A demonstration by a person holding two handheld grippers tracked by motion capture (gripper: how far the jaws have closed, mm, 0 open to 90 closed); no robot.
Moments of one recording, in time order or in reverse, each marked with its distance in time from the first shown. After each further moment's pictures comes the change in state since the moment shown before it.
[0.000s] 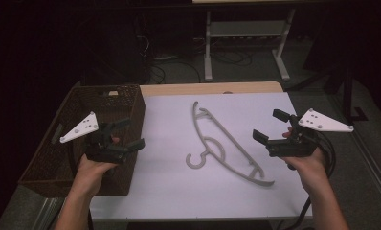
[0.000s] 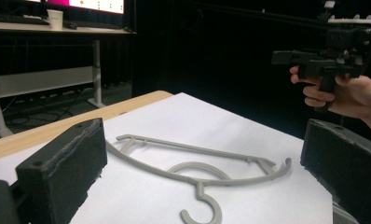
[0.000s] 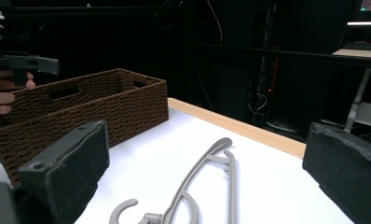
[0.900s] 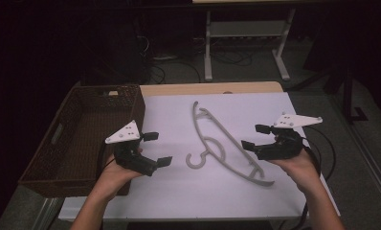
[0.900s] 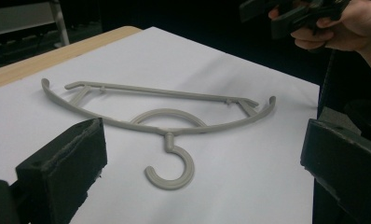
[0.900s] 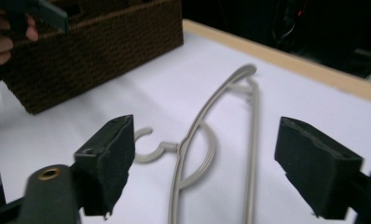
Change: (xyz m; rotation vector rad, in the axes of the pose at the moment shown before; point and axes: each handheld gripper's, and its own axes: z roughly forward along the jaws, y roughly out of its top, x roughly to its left) left arm -0.030 -0.021 0.057 0.275 -0.084 0.027; right arm 0.004 -0.015 0.028 0.339 0.062 0.011
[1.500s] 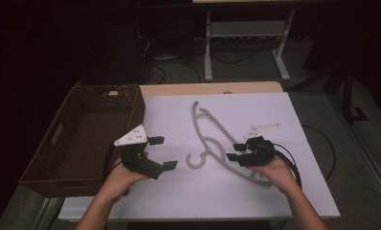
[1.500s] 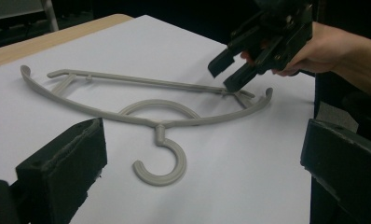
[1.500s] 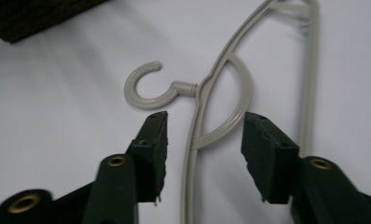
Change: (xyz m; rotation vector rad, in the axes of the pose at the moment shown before) left arm -0.003 -0.009 0.015 0.027 -0.022 -0.014; right arm 0.006 -0.033 0.069 0.252 0.064 -0.015
